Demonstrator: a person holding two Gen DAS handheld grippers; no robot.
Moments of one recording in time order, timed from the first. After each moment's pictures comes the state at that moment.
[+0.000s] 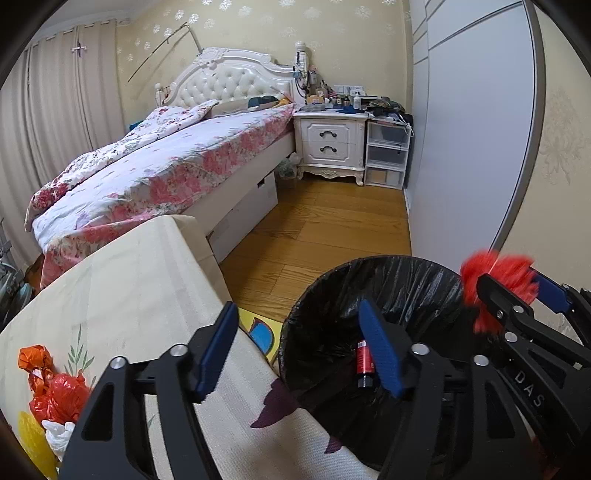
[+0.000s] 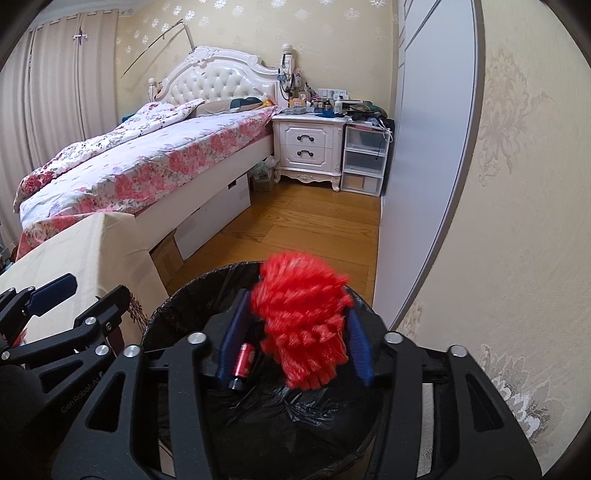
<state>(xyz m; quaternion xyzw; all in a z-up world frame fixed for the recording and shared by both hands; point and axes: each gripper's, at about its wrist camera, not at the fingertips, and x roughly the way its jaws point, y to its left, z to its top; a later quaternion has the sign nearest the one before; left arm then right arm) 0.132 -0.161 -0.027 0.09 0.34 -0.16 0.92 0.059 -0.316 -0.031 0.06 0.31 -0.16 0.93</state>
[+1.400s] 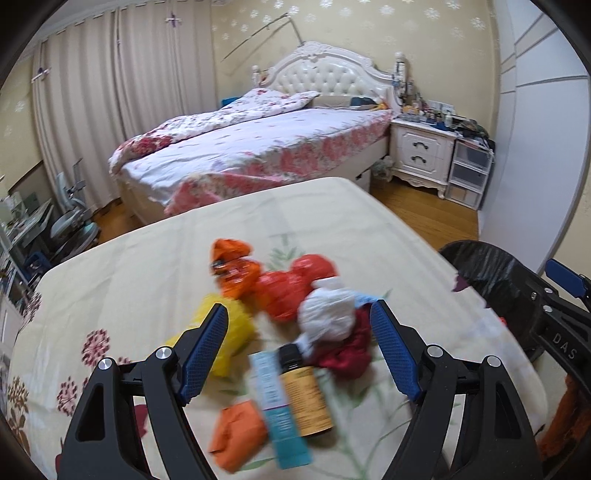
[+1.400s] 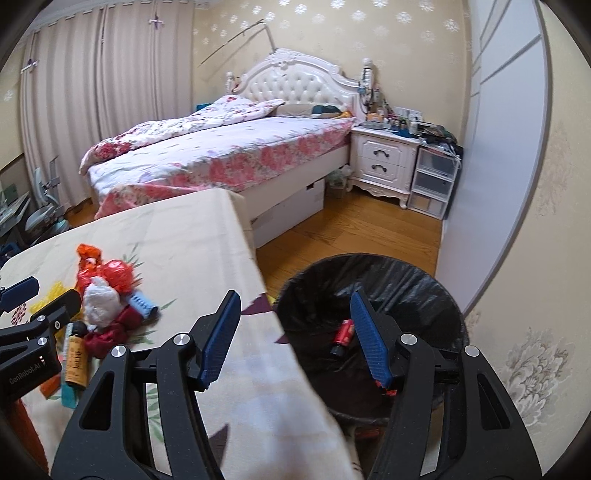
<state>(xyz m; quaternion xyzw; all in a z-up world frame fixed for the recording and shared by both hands) 0.039 0.022 0.004 0.04 0.35 0.00 0.94 0.005 -0.194 0.001 0.01 0.31 -0.01 0.95</state>
